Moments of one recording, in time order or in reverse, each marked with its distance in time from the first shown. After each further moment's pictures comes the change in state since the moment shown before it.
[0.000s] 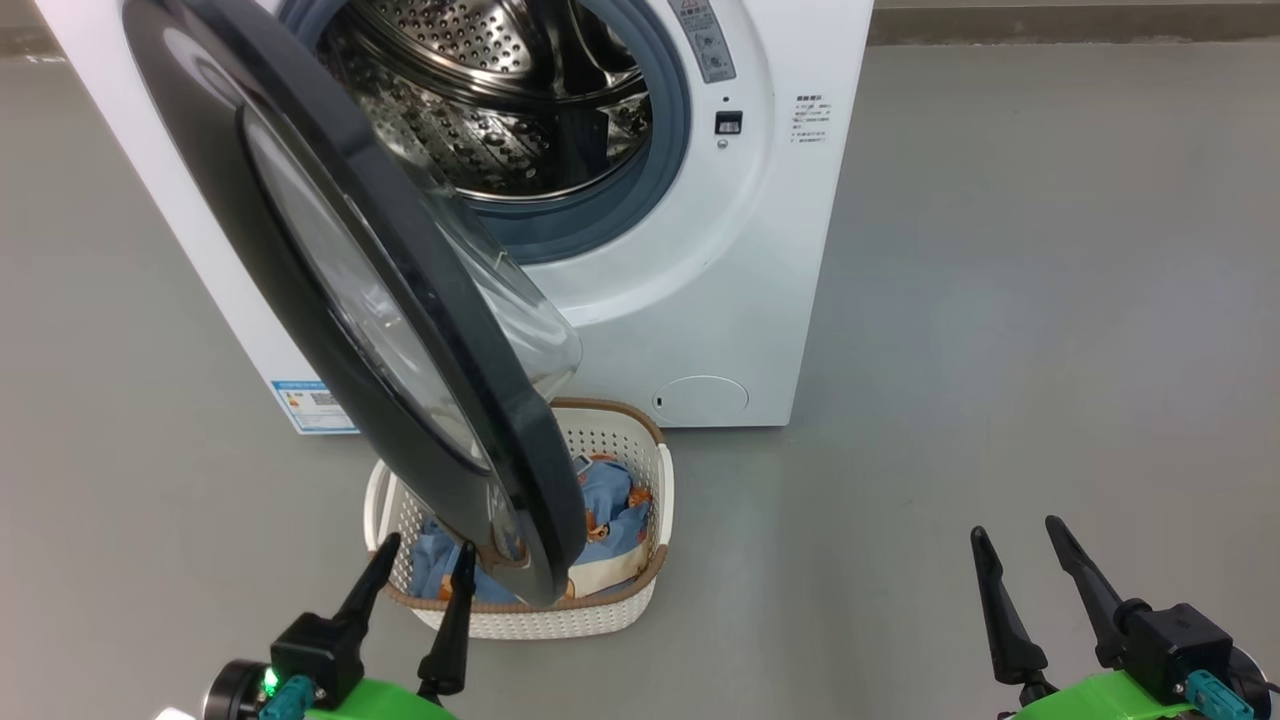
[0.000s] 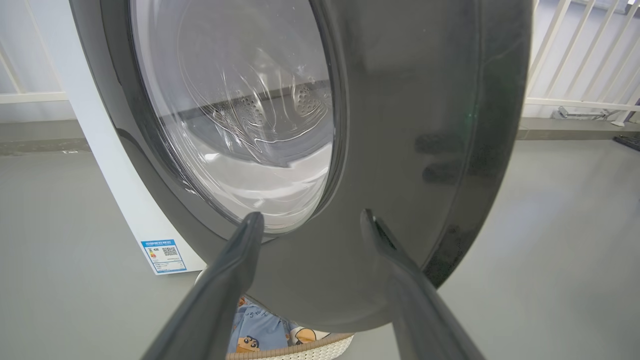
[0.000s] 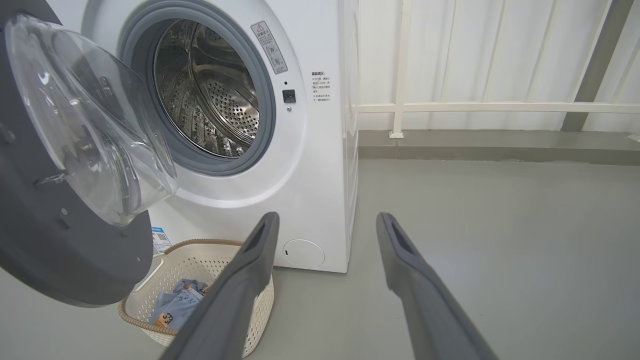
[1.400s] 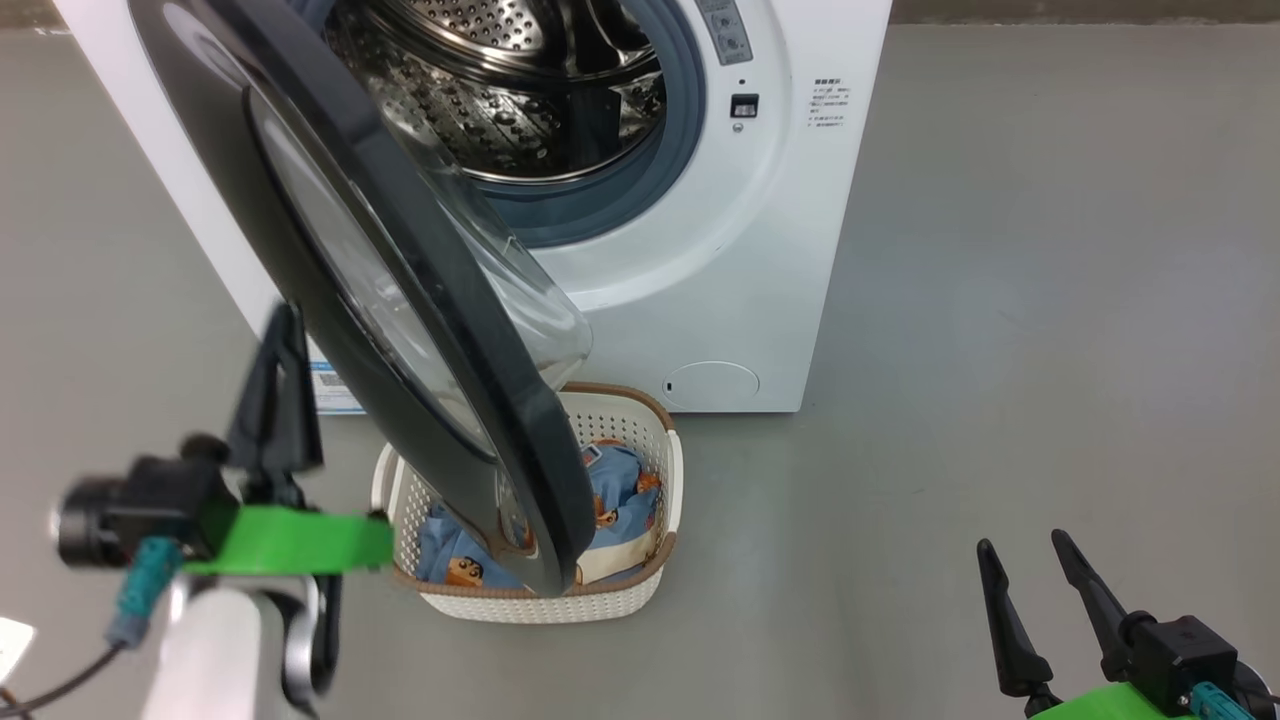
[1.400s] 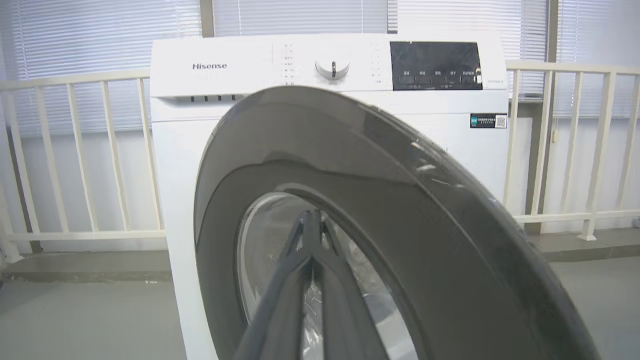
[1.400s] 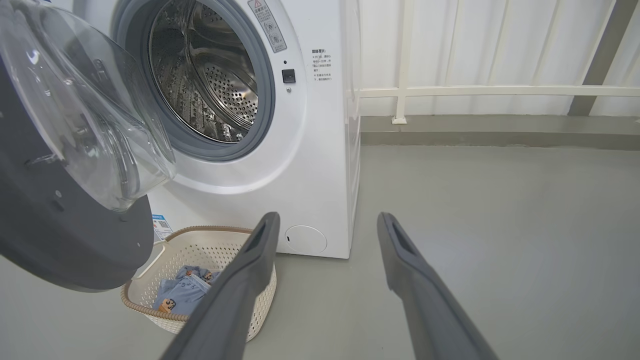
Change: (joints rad) left arm -0.185 -0.001 0.125 -0.230 0.034 0.102 -0.004; right arm 0.020 0.004 -0.012 0.001 0.000 0.000 0.000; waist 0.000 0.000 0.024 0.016
